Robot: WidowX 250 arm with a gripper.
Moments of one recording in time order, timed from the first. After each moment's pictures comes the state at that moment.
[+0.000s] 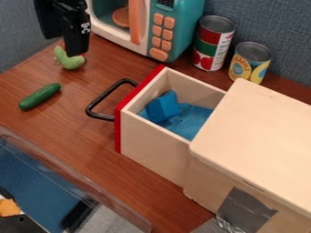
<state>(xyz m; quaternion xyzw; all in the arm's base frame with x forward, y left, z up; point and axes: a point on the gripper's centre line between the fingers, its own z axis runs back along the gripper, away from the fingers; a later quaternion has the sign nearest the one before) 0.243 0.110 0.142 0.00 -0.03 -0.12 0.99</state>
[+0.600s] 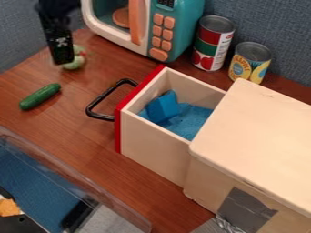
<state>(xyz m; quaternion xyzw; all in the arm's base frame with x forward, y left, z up) 0.259 0.150 0.110 -0.01 -0.07 -0.31 0.95</state>
